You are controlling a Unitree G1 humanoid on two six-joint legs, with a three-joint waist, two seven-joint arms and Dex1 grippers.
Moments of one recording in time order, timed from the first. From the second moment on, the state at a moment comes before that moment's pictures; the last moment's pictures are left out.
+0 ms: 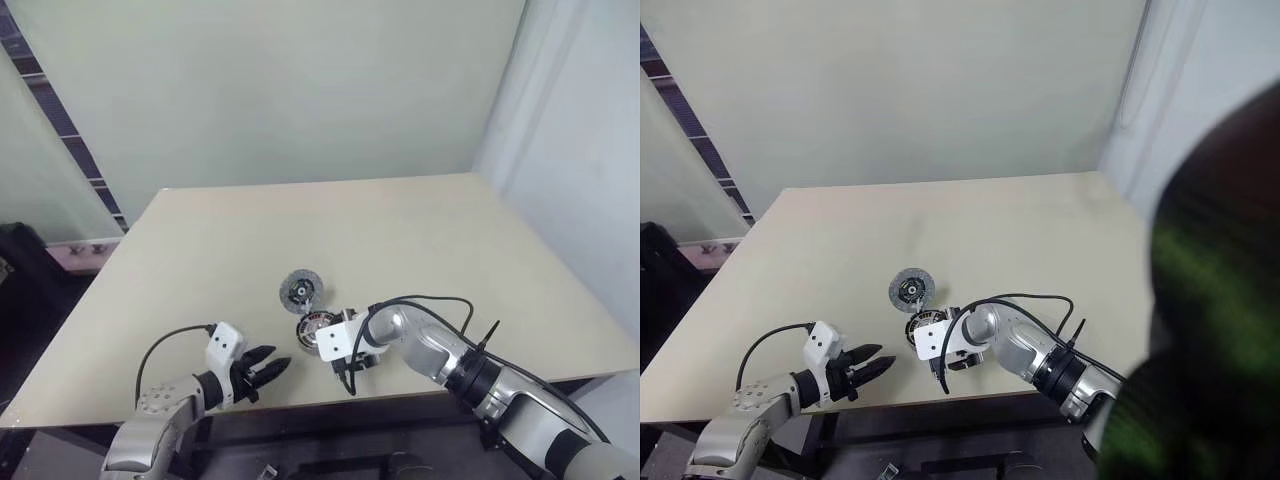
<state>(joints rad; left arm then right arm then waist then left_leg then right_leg) 0.11 0.50 0.05 -0.11 -0.37 0.45 -0.77 -0.71 -0.27 0.83 0.26 -0.51 0.27 0.98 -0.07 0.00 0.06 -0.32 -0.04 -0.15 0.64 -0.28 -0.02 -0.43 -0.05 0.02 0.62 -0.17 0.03</state>
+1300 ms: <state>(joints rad) 0.12 0.49 0.05 -0.11 -0.37 0.41 -0.77 -0.74 -0.13 0.78 0.45 -0.57 0.30 0.94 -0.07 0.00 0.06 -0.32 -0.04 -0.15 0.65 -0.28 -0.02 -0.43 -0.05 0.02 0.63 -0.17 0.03</state>
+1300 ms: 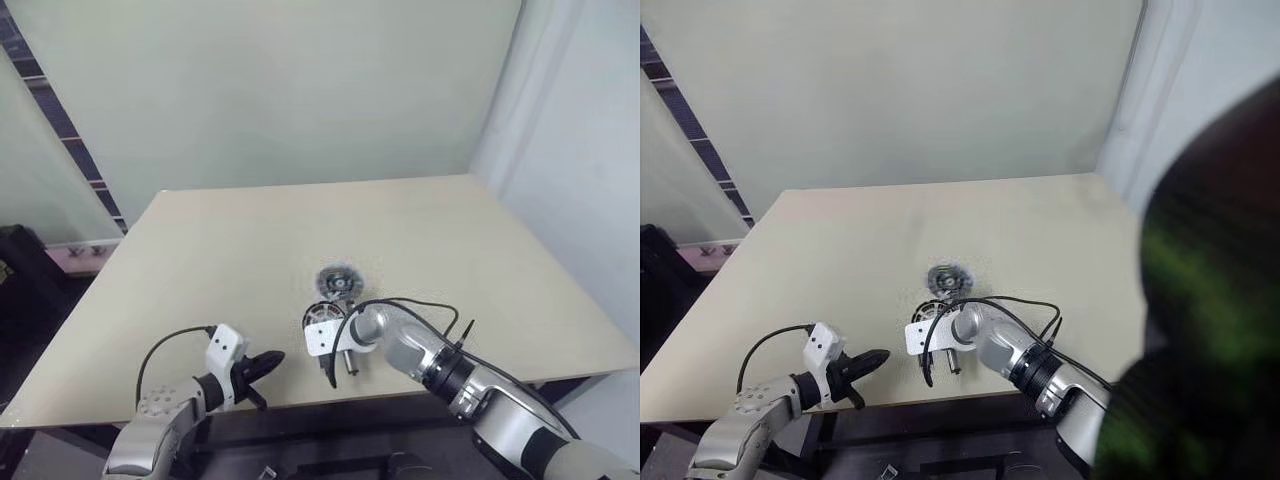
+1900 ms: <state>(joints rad) 0.11 0.47 0.05 -0.10 -0.36 0.39 -0.77 -0.69 -0.19 0.72 0.19 -0.49 0.71 1.12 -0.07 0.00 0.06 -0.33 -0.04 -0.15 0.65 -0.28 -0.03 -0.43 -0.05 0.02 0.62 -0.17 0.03</state>
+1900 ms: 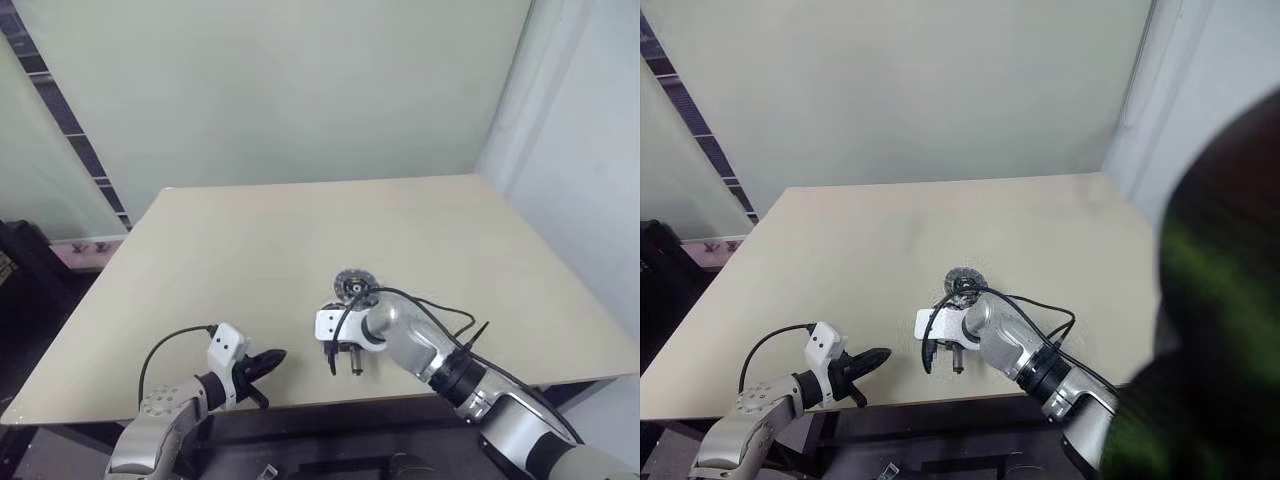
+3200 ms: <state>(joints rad) 0.08 0.43 0.01 -0.06 -0.35 0.37 -0.76 -0.72 -0.31 0.76 -0.07 -0.18 0.97 0.92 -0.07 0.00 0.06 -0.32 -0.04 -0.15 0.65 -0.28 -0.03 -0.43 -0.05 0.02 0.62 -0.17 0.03</state>
